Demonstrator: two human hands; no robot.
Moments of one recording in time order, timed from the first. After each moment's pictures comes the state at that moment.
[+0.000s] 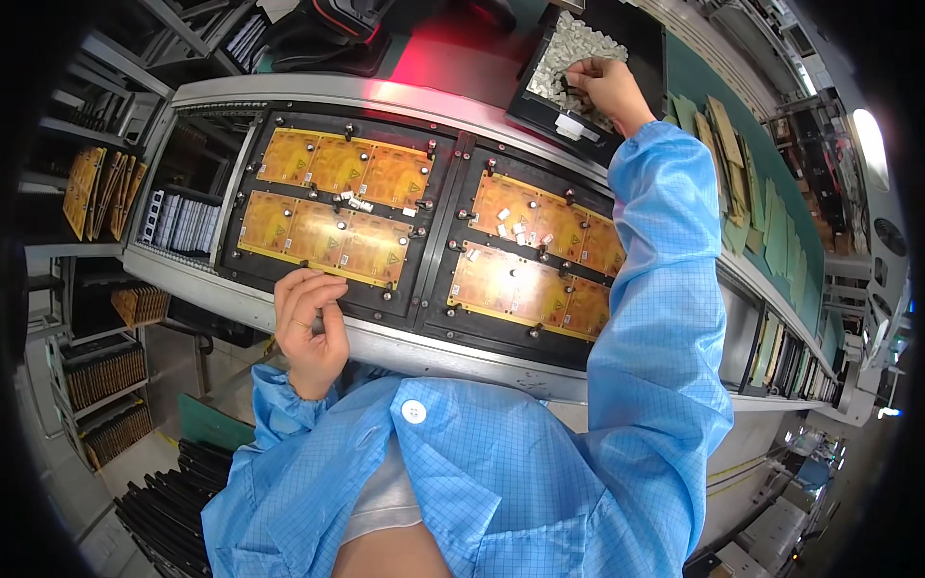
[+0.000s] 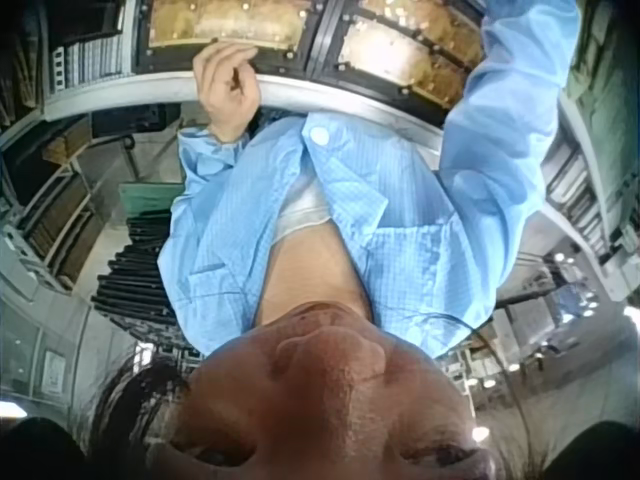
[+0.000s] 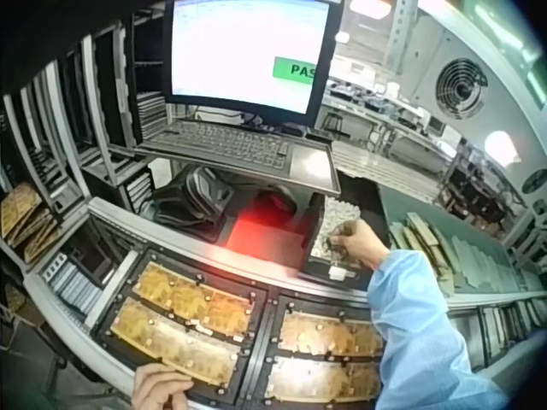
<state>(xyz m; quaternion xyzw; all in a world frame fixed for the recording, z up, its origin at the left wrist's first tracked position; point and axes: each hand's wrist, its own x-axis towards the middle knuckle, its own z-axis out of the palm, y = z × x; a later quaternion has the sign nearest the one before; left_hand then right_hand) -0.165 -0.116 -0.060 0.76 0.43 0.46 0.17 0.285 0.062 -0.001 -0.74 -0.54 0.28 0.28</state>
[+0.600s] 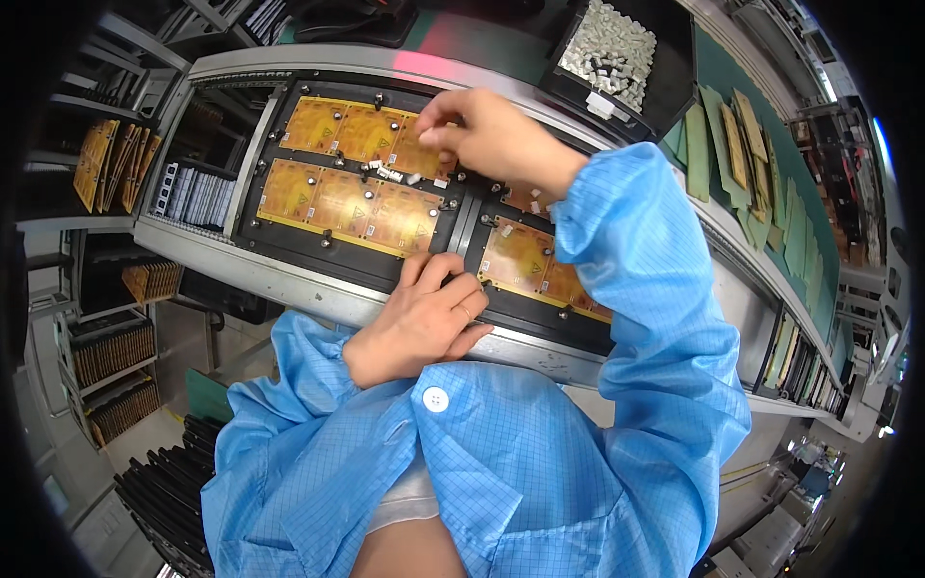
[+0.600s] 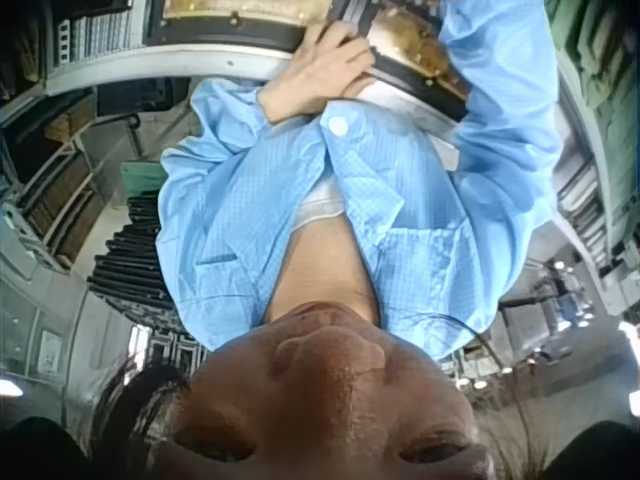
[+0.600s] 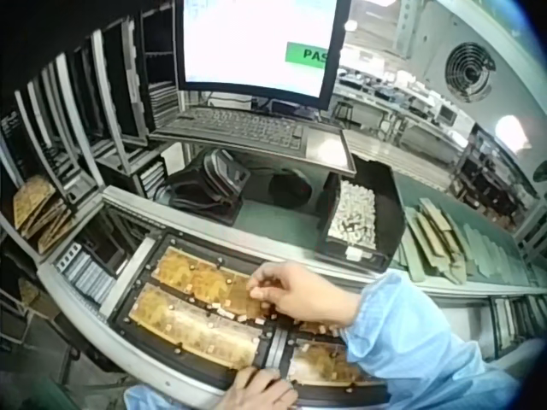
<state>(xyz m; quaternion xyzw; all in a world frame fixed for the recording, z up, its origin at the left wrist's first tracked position) -0.106 -0.125 -0.042 0.92 0.20 0.25 0.23 0.077 -0.008 0.033 -0.57 -0.65 0.47 0.18</state>
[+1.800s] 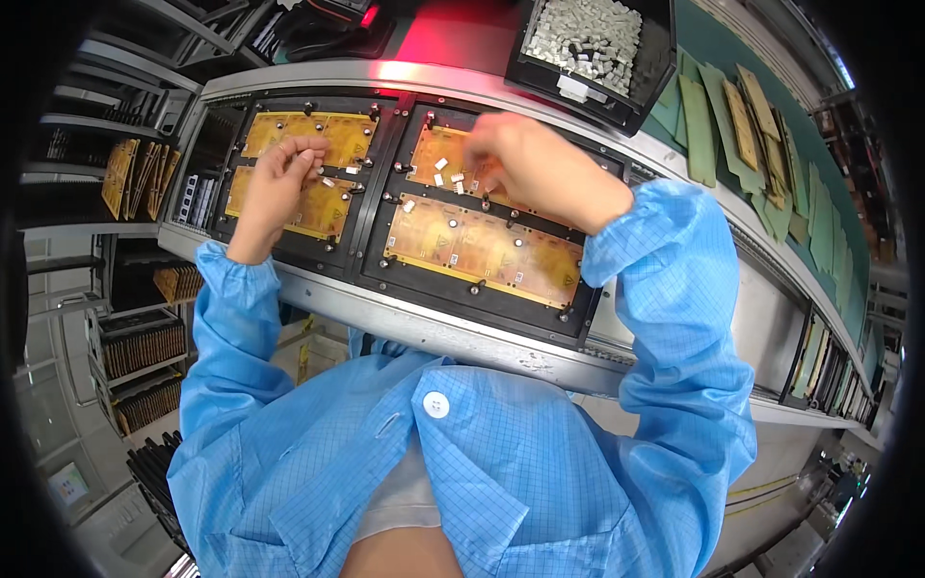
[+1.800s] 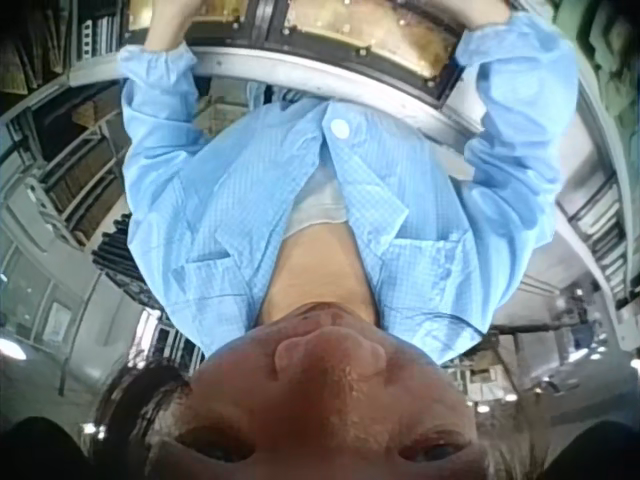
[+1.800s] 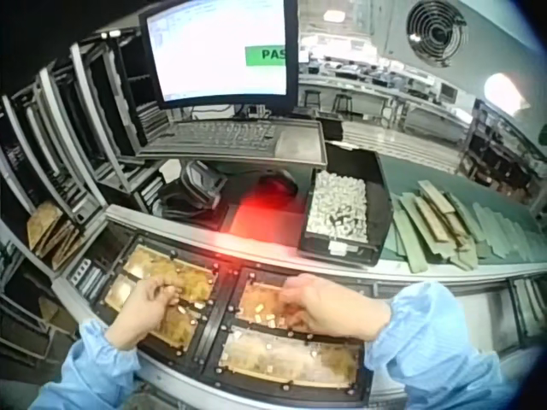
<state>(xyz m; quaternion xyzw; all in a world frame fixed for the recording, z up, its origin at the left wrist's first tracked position) -0.105 -0.024 -0.041 0.62 0.50 0.35 0.50 0.227 -0.094 -0.001 -0.45 -0.84 0.25 0.18</state>
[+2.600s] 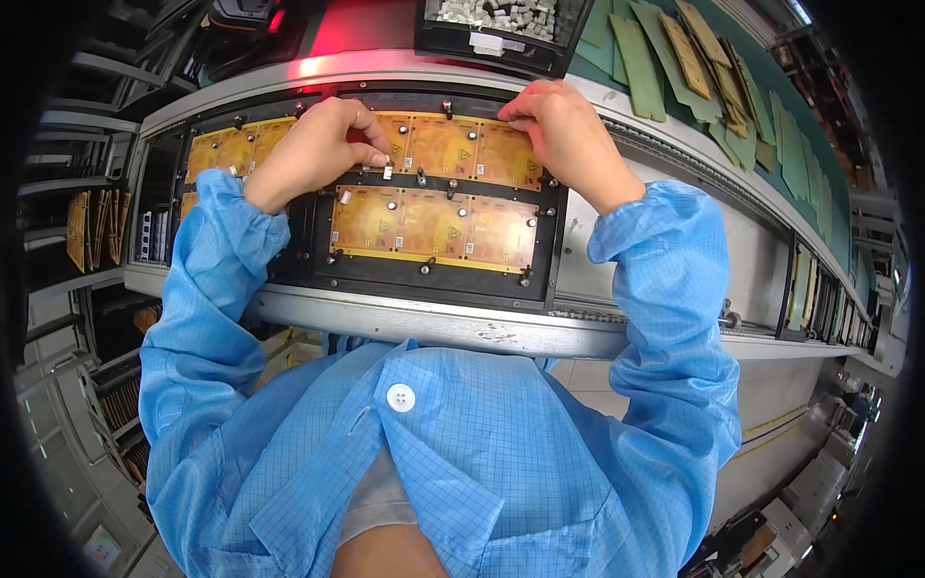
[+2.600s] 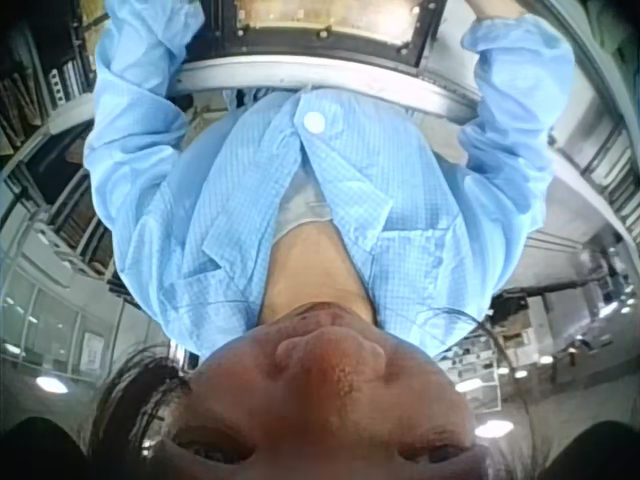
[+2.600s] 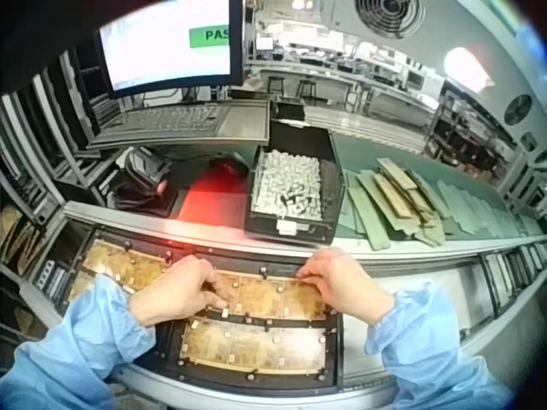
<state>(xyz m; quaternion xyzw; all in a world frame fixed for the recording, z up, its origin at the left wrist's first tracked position) 0.020 -0.016 -0.016 0.87 0.30 0.06 0.39 0.299 -0.139 -0.026 -0.64 -0.72 0.13 0.25</state>
